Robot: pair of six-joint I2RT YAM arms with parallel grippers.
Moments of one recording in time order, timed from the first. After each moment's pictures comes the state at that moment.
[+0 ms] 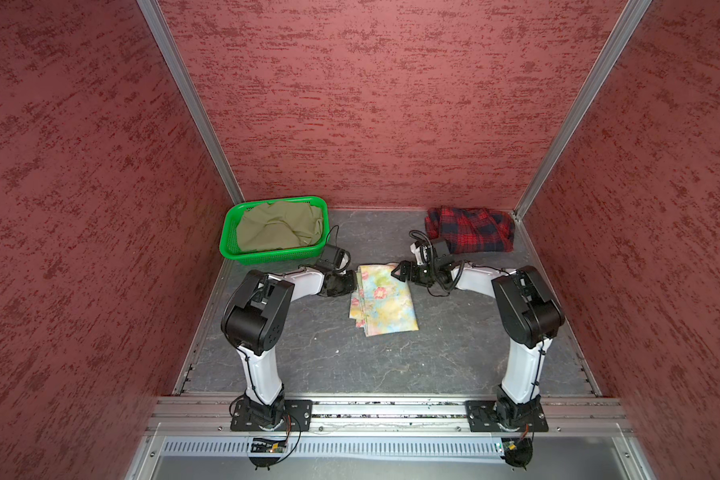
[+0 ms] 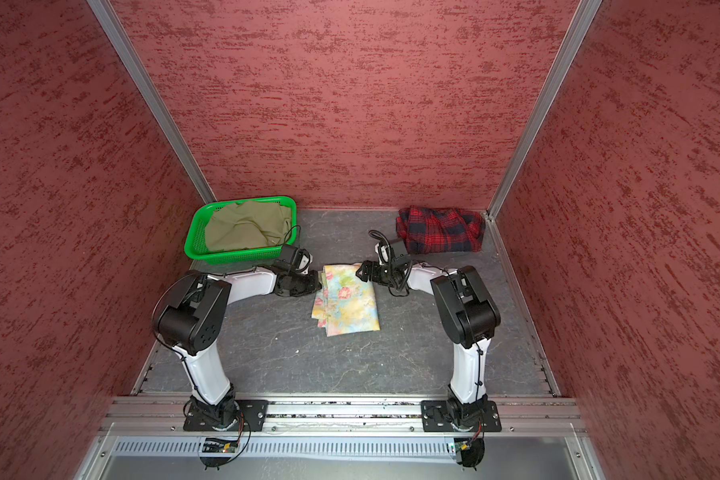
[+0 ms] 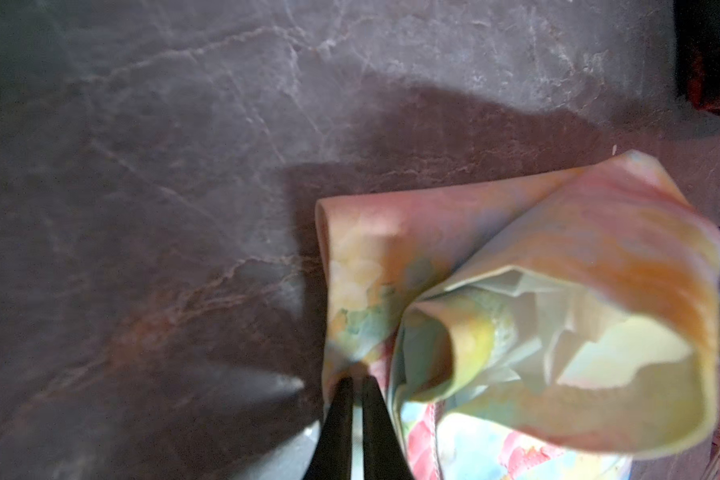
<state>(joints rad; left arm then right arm) -0.36 1.87 1.04 -0.20 0.30 -0.53 0.38 1.95 1.12 -0.01 -0.47 0.52</state>
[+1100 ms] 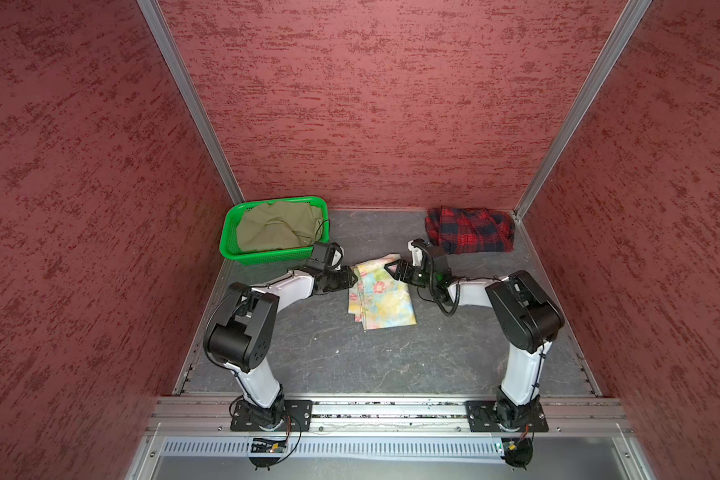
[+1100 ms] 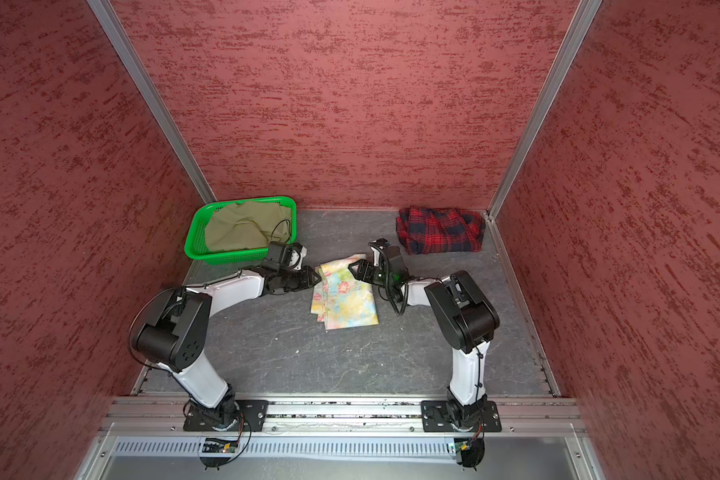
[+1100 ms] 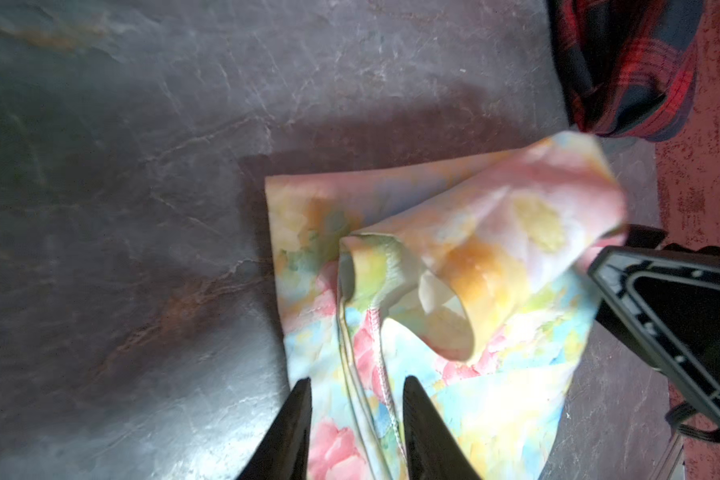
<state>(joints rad) -0.33 1.68 0.95 -0.14 0.34 -0.49 0.45 1.91 0.95 0.44 -0.39 0.75</state>
